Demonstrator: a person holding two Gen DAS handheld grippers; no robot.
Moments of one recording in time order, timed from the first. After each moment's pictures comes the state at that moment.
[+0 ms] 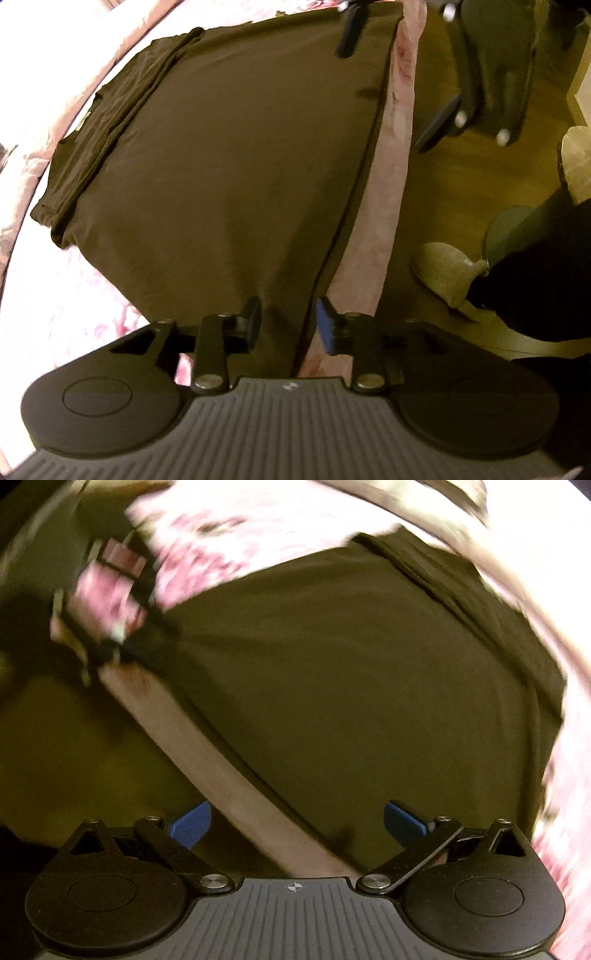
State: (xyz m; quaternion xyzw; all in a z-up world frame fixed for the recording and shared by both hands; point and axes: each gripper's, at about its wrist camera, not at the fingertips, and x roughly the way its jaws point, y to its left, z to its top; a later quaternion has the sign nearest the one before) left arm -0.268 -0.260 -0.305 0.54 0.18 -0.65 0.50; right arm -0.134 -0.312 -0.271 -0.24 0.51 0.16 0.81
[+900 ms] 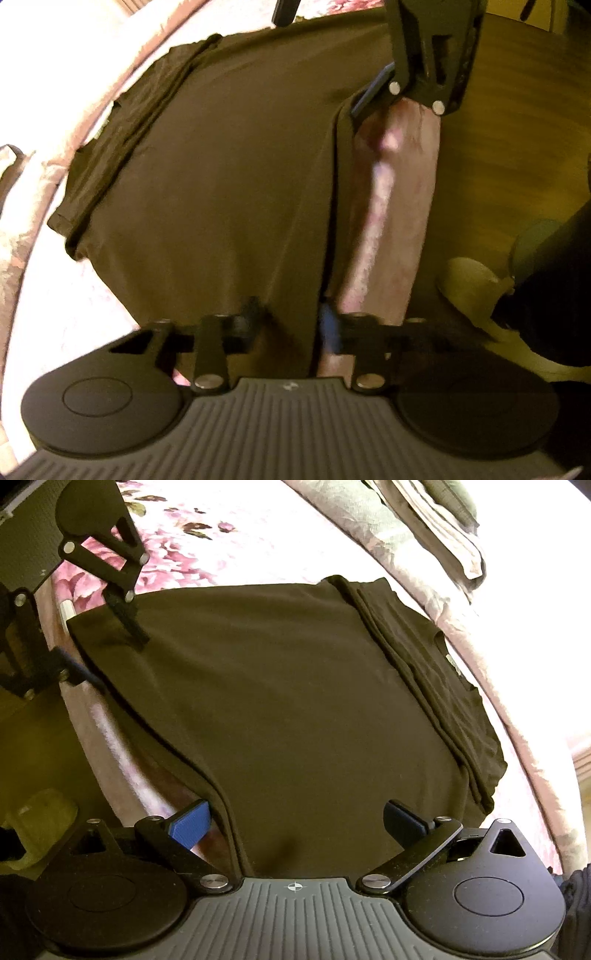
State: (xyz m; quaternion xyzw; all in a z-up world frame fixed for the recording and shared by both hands) left arm -0.274 -0.280 -0.312 0.54 0.17 -0.63 0.53; right arm -0.102 -0.321 -0.271 -0.33 0.45 0.12 0.83
